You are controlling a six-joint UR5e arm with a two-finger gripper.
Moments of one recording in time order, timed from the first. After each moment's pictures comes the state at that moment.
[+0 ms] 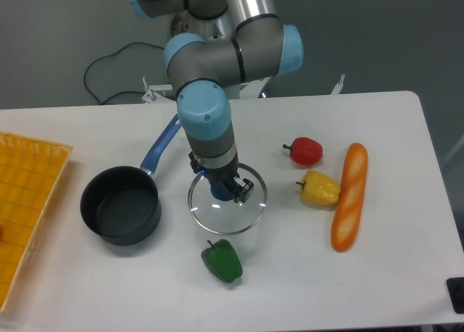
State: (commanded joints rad) arm 2.35 -1.87 -1.65 -1.17 1.65 0.97
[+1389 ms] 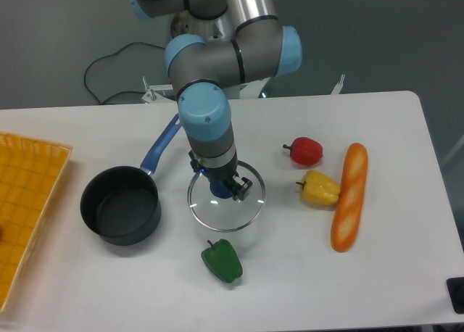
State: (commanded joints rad) arm 2.32 -1.90 -1.67 -1.17 1.65 0.97
